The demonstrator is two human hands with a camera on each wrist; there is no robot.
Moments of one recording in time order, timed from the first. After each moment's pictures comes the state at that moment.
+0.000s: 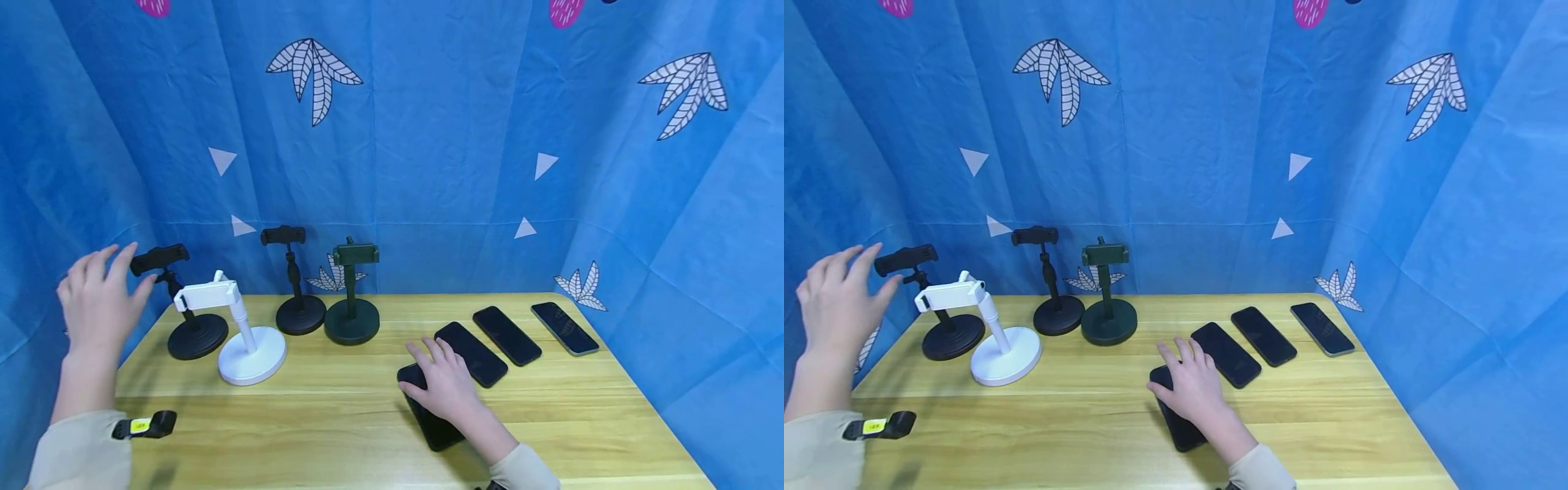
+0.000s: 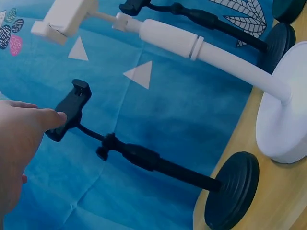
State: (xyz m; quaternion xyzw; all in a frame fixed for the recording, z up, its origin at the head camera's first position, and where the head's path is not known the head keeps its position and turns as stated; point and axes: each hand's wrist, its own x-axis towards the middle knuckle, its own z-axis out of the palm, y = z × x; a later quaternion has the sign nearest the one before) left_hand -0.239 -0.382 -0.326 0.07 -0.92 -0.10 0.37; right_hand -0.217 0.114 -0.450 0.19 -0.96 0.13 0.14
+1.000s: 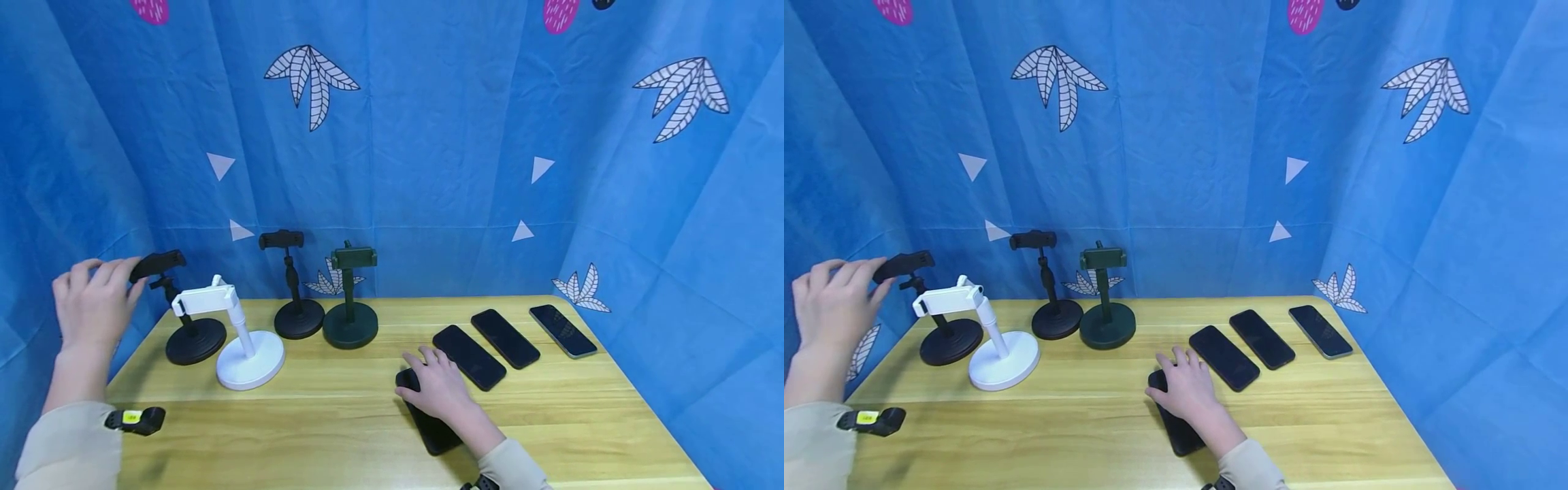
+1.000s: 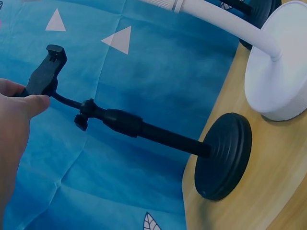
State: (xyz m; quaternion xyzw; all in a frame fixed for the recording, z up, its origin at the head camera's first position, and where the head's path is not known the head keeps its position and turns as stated) left_hand -0.251 -0.397 -0.331 0.02 -0.90 0.00 0.43; right_hand -0.229 0.112 -0.459 0.18 -0.97 0.13 0.06
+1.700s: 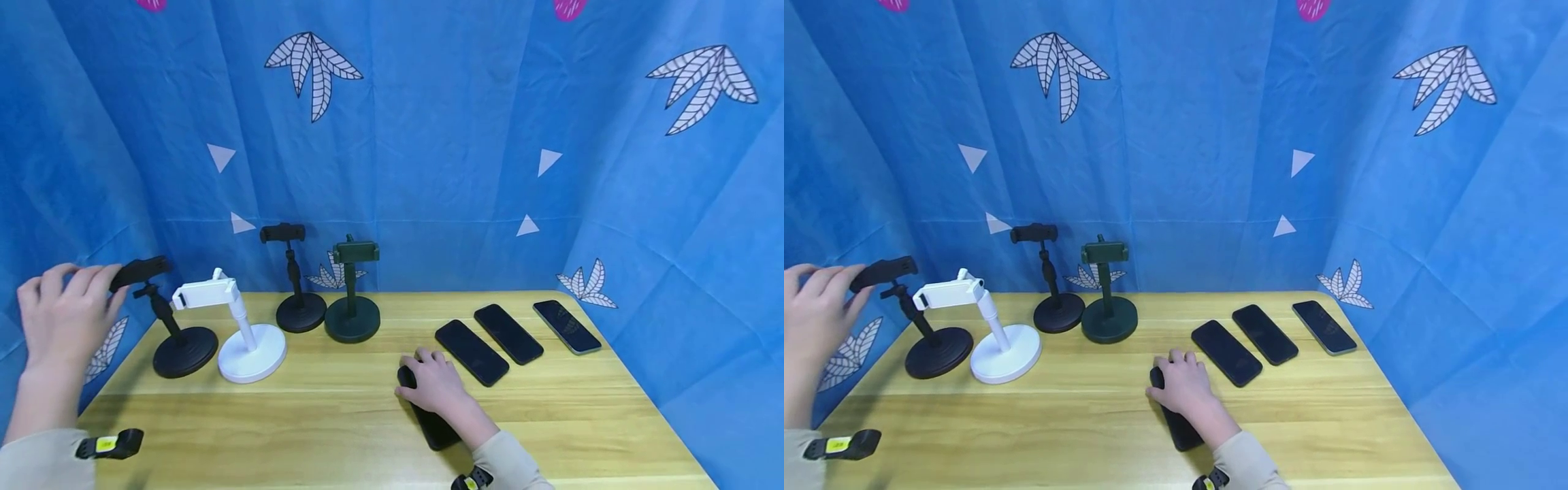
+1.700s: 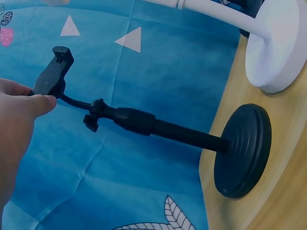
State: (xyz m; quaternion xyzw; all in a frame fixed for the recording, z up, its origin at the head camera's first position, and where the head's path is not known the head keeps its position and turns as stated) left_hand -0.214 -0.401 -0.328 0.03 -0.90 0.09 0.42; right_hand -0.233 0.100 -0.460 0.17 -0.98 0.11 0.02
